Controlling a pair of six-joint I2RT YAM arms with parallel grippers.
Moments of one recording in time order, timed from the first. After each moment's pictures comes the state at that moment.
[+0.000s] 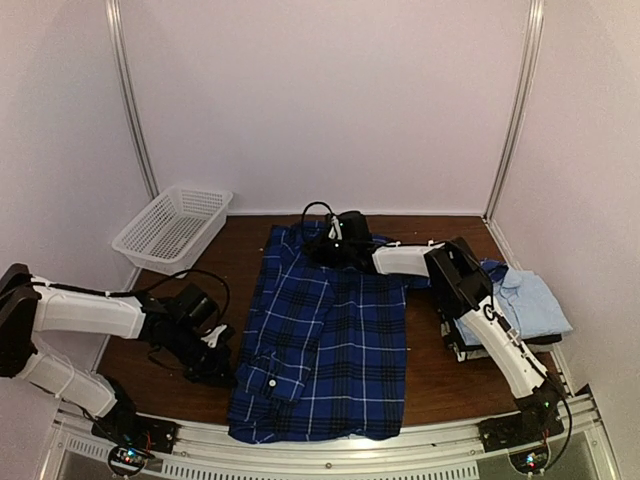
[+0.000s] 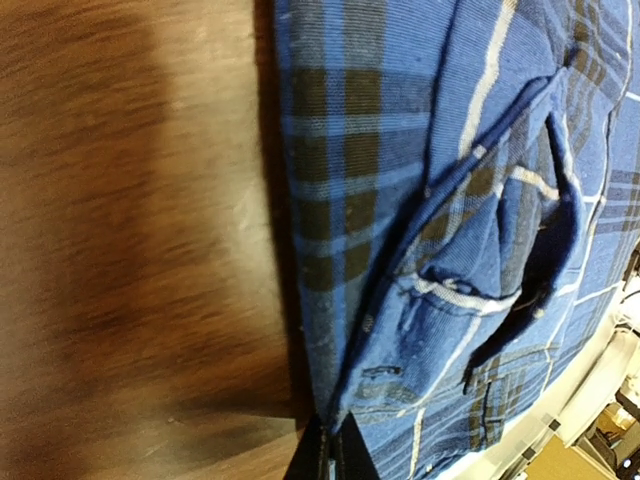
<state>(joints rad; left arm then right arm) -0.68 1.34 0.53 -0.46 0.45 -0.69 0.59 2.75 2.16 0.24 -0.41 0.96</state>
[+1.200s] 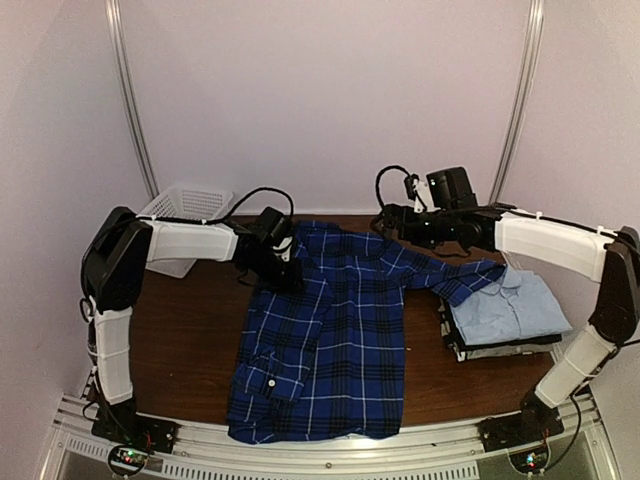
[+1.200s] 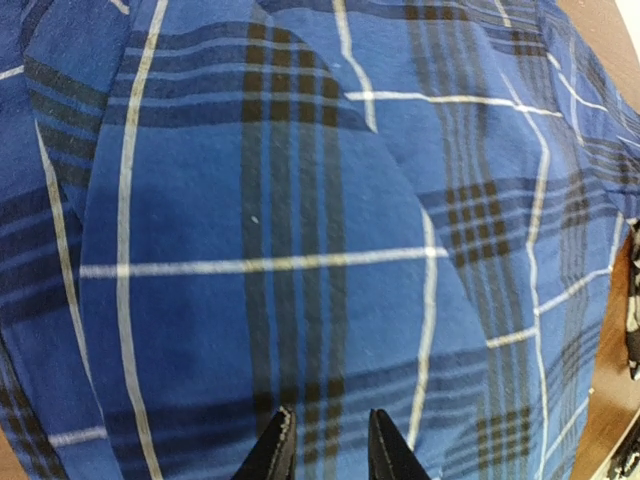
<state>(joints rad) -0.68 2.05 1.45 -0.41 0.17 -0.53 0.54 1.62 1.28 -0.20 -0.14 0.52</state>
